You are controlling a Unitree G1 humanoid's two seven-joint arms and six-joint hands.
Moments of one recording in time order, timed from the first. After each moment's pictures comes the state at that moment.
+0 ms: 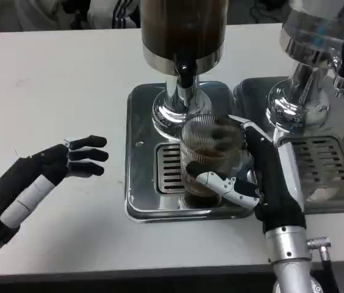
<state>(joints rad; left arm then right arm) -0.01 0.50 0.17 0.44 -0.22 -0.60 -0.69 -0.25 -0.04 0.17 0.81 -0.40 -0.76 -0.49</state>
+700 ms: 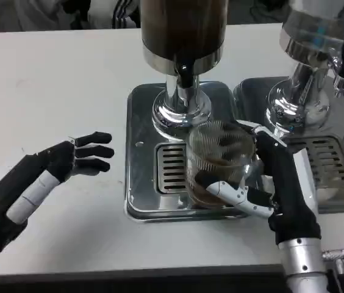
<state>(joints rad) -0.05 0.48 0.17 0.47 -0.23 -0.59 -0.71 -0.12 -0.05 0.15 0.61 -0.36 -0.76 -0.40</state>
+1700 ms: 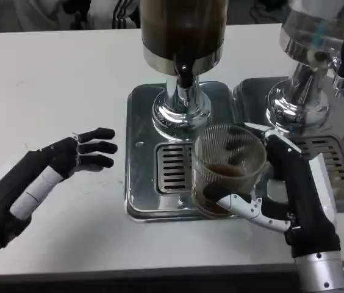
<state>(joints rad) -0.07 0.47 0.17 0.49 -0.23 -0.59 -0.72 0.05 -0.07 0.12 0.34 -0.33 -0.74 -0.26</state>
